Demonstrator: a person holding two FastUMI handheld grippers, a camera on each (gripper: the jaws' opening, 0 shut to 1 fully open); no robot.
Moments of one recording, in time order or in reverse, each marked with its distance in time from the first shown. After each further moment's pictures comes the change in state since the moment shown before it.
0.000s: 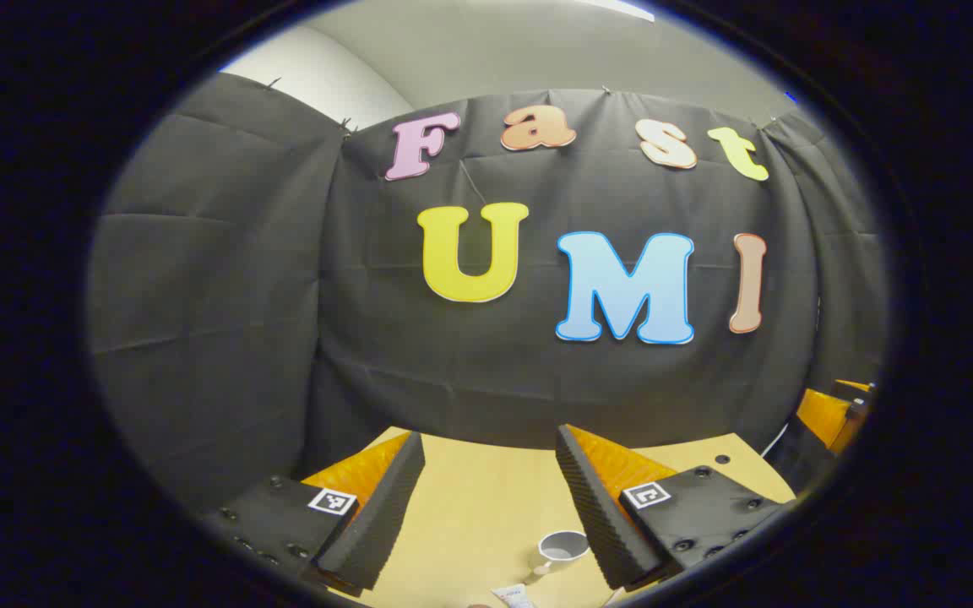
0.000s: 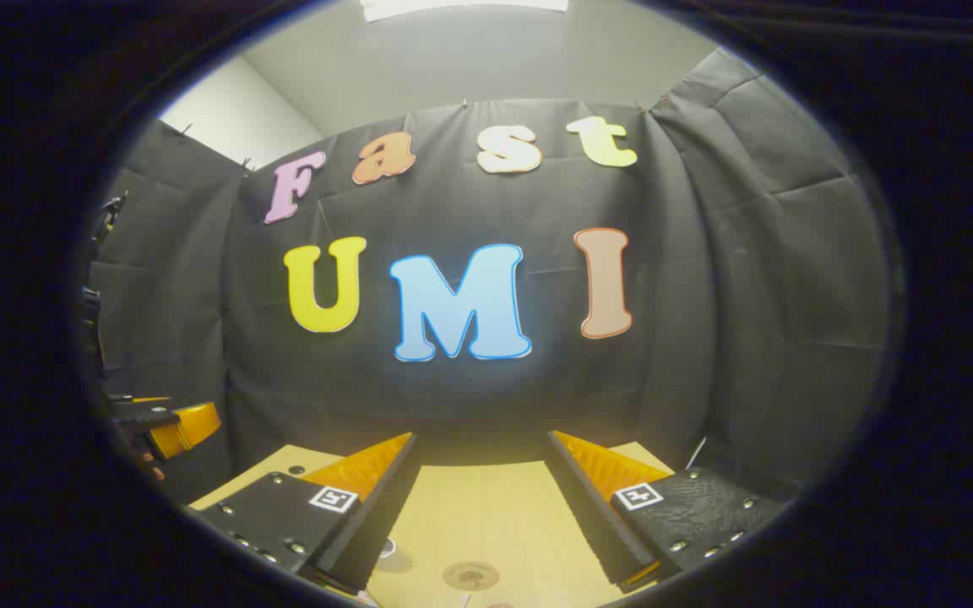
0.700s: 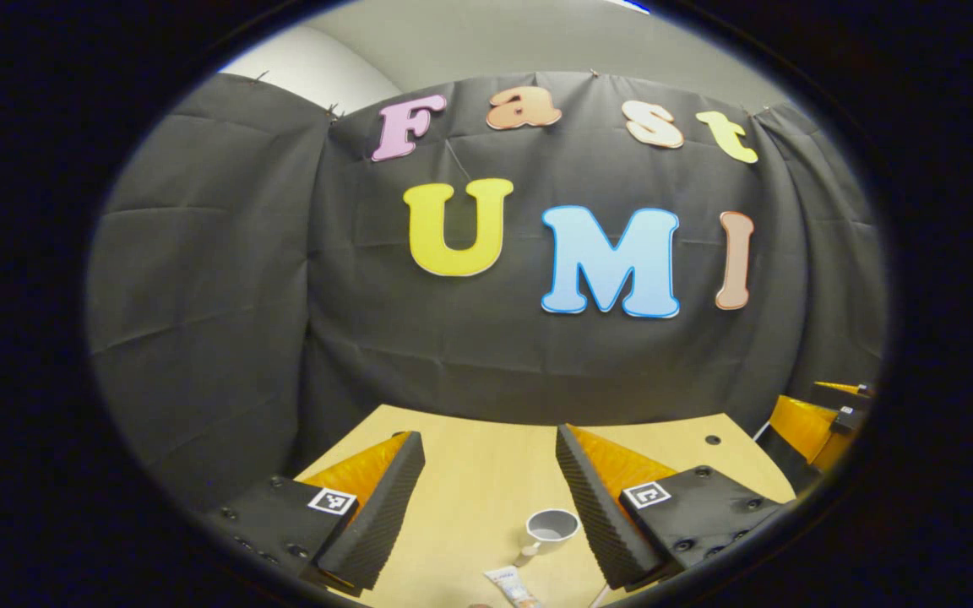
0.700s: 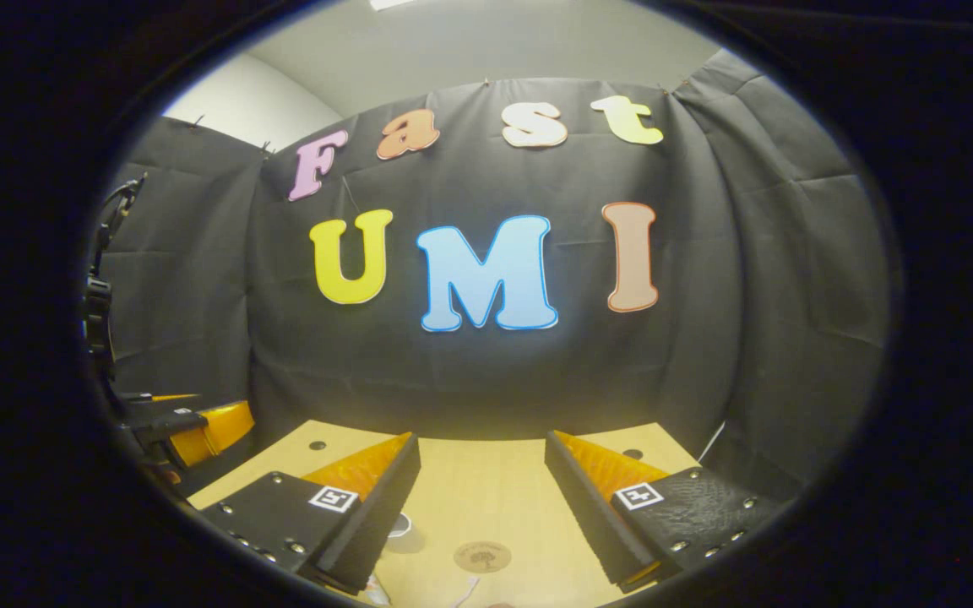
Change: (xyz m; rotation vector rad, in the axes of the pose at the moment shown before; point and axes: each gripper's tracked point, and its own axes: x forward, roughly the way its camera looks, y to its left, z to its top) left arm -0.009 -0.022 -0.035 0.002 0.102 -0.032; right arm -0.007 0.013 -0.027 -0.009 0.091 0.073
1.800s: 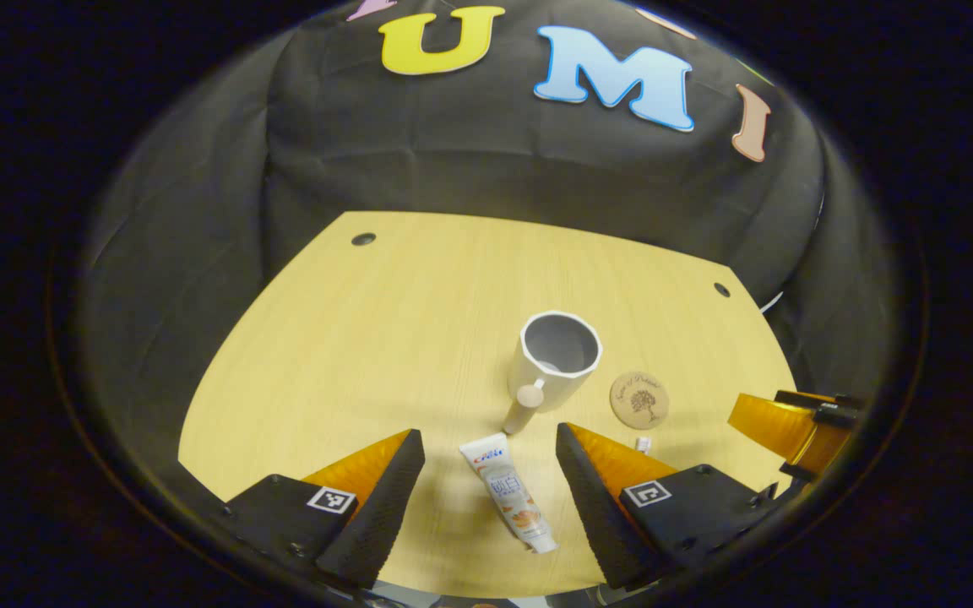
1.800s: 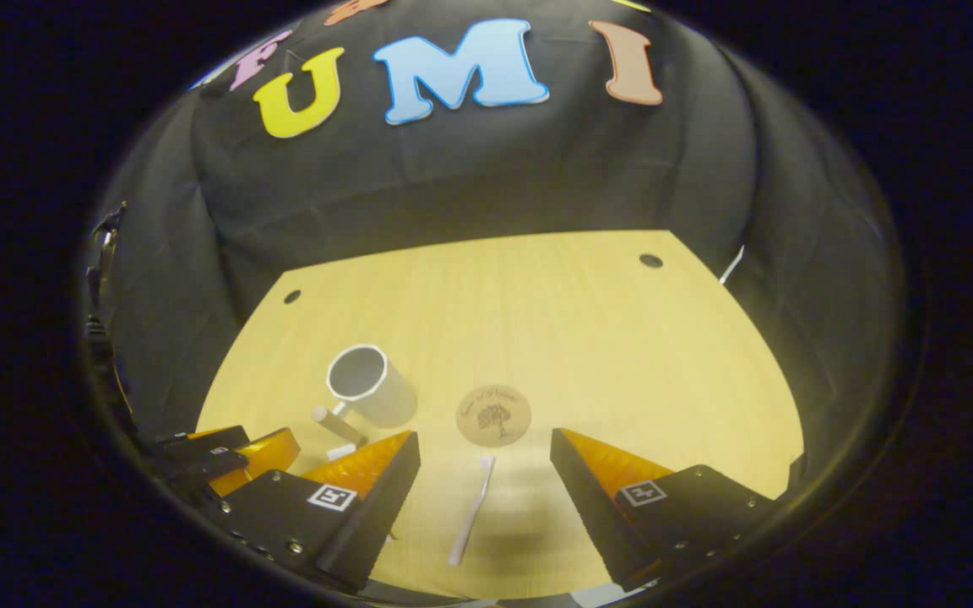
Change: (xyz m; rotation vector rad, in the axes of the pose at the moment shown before) left arm 0.014 -0.005 -0.275 -0.043 0.680 -0.036; right arm -0.003 0.015 -0.247 0.130 0.750 -0.040
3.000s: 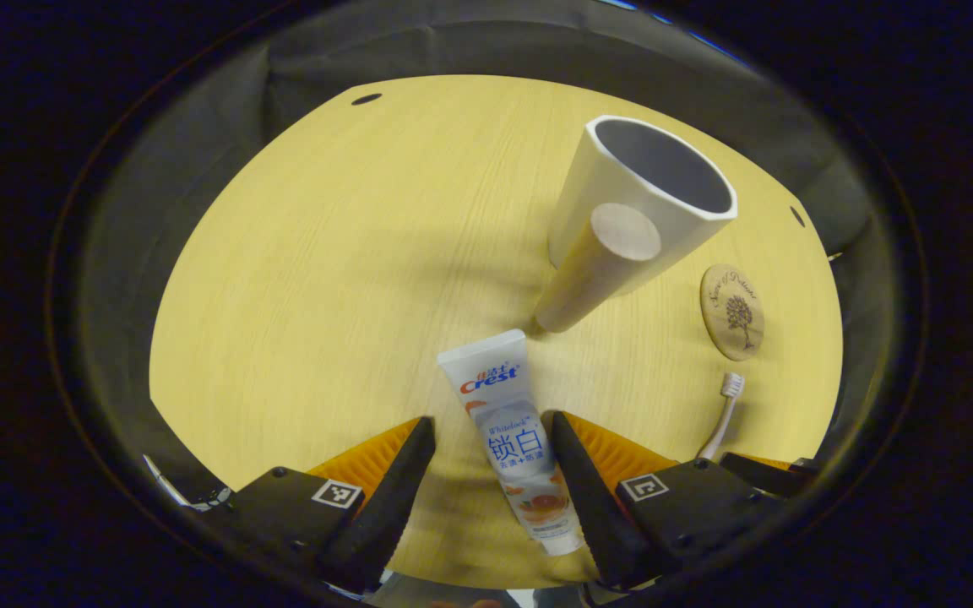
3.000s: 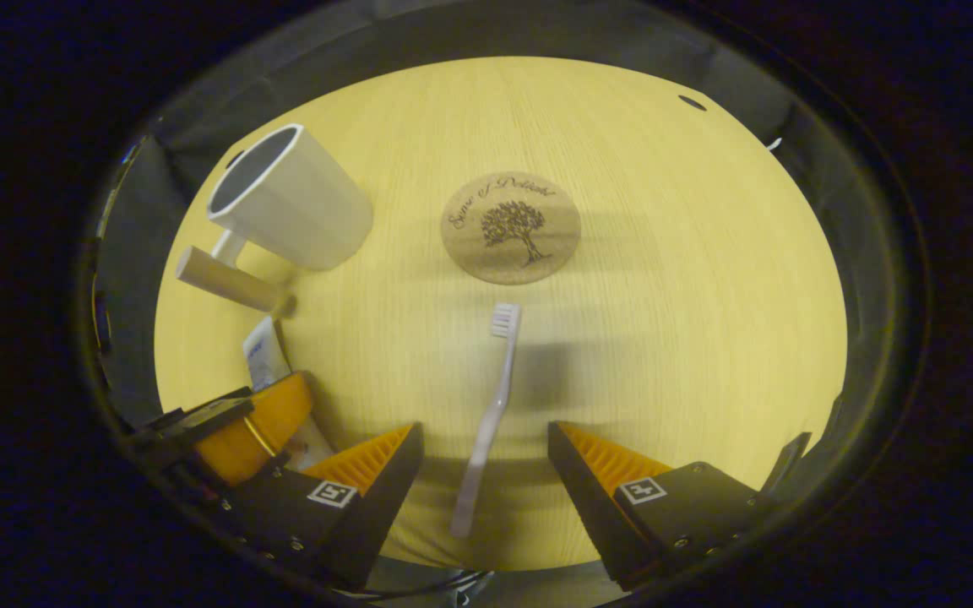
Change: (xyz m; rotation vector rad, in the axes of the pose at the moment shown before) left arm 0.073 0.013 -0.101 -0.087 0.397 0.129; right arm 0.076 0.006 -0.128 0.000 0.506 -0.055
